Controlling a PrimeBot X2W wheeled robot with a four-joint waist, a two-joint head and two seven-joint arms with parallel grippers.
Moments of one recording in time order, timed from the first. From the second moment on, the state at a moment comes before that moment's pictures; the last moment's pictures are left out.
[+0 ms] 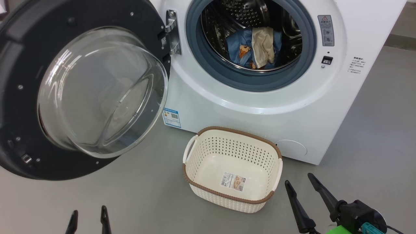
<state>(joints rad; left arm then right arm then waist) 0.19 0.29 -0.34 -0.08 -0.43 0.37 -0.25 0.08 -0.07 0.11 0.00 0.17 0.13 -0.16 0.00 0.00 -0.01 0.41</state>
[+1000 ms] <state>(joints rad) 0.19 0.11 -0.15 -0.22 -0.80 0.09 -0.25 0.08 -0.07 0.10 -0.01 0.17 0.13 -0.16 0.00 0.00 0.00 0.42</state>
